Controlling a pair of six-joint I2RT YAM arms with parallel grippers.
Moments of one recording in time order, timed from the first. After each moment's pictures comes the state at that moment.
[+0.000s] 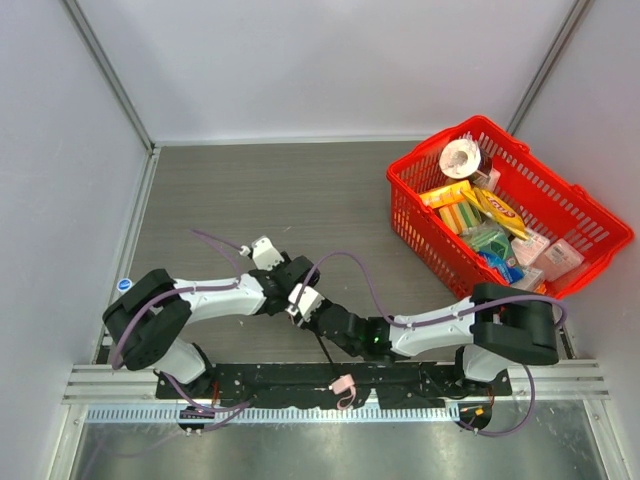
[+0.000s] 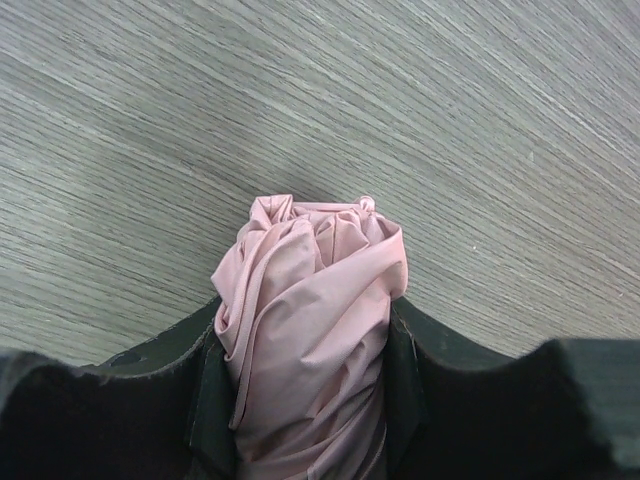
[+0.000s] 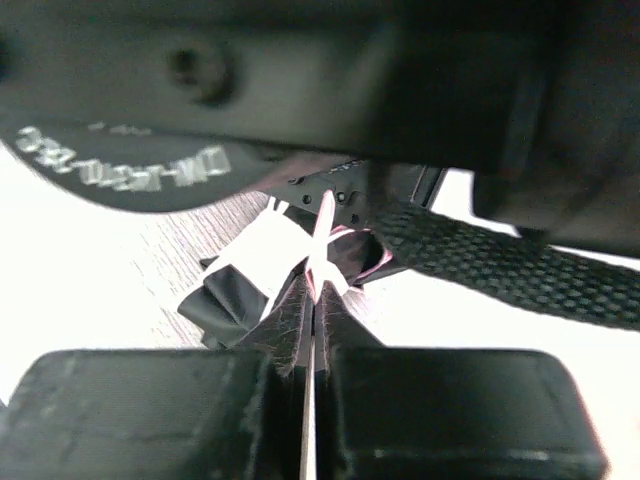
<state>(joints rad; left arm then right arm) -0.92 1.52 0.70 -0.28 -0.68 -1.37 1.37 1.53 0.60 0.54 0.51 -0.05</state>
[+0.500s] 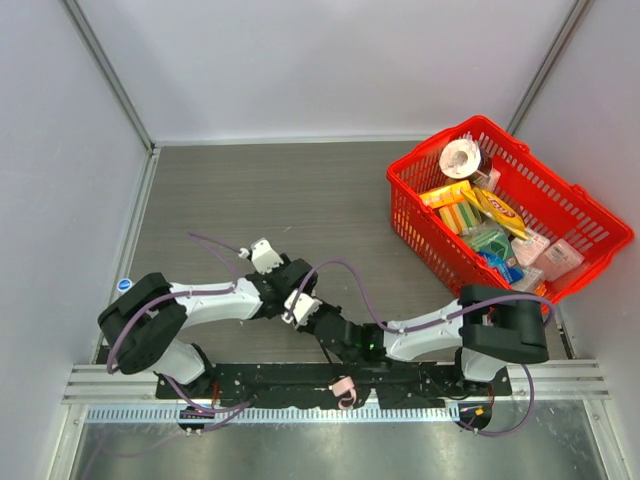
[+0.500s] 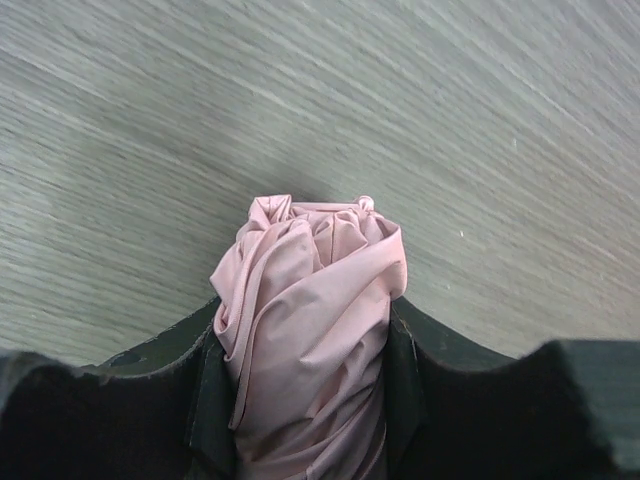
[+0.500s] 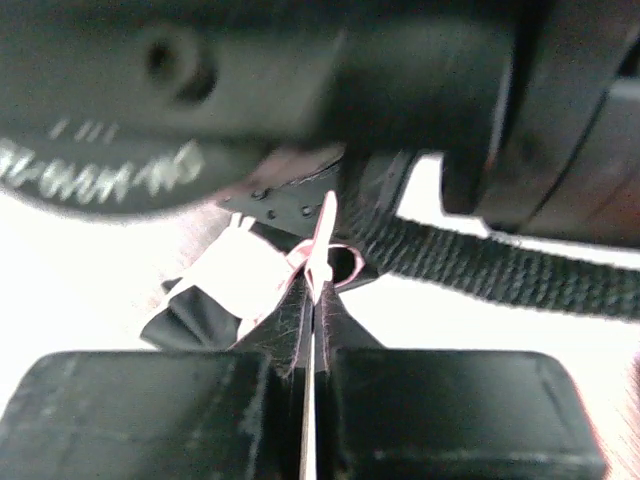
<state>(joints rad) -0.92 1.50 0.67 -0.24 -0.68 -1.35 1.43 1.61 0.62 0.63 0.73 -0.19</state>
